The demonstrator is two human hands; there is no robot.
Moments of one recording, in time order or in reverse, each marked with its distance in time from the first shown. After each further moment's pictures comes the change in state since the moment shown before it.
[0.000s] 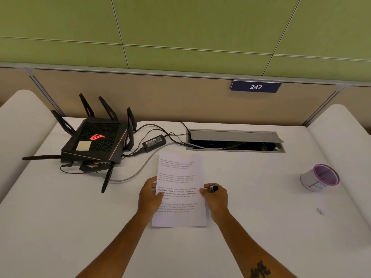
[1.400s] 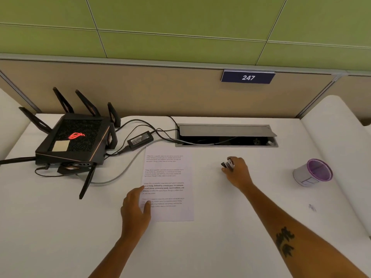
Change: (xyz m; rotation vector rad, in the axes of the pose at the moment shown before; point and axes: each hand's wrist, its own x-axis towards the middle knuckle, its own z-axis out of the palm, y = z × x) left_hand -0.017 -0.047 0.018 0.297 0.191 0.270; right_hand 0.119 -0.048 -0.100 -0.655 -0.010 -0.358
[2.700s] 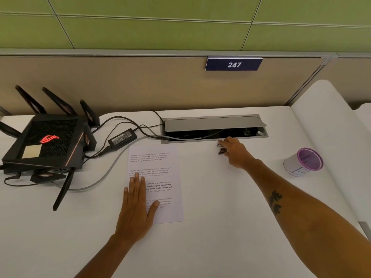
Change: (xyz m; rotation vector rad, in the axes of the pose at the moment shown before) left_hand 0.013 0.014 0.030 0.422 -0.286 0.320; right_hand 0.085 0.043 -0.035 -0.576 -0.149 -0.373
